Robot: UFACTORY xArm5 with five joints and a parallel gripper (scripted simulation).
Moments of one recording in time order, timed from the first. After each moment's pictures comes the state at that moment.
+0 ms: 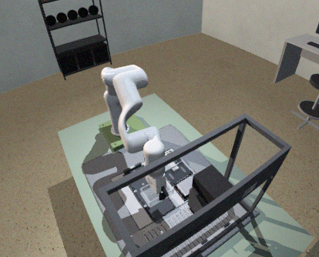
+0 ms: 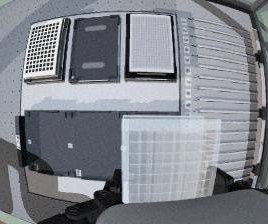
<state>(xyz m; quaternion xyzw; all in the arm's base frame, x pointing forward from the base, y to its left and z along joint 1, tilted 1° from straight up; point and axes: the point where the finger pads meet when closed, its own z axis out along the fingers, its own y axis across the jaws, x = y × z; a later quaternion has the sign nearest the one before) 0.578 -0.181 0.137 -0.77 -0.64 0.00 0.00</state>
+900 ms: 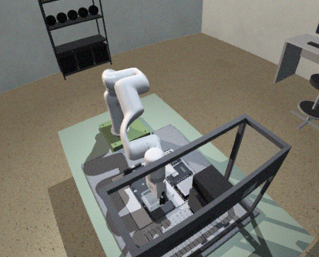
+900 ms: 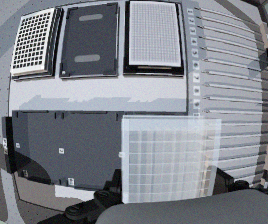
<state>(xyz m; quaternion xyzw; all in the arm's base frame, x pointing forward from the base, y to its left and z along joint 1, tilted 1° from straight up) 0.578 -0.180 0.096 -0.77 -0.64 0.00 0.00</state>
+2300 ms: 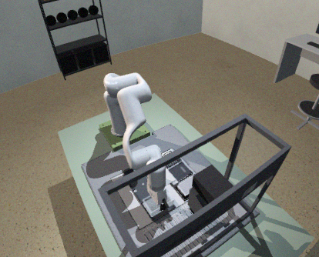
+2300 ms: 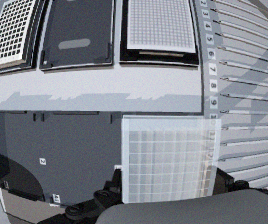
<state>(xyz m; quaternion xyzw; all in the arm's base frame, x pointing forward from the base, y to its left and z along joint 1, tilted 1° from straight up) 0.578 -0.179 0.036 -0.77 -0.64 0.00 0.00</state>
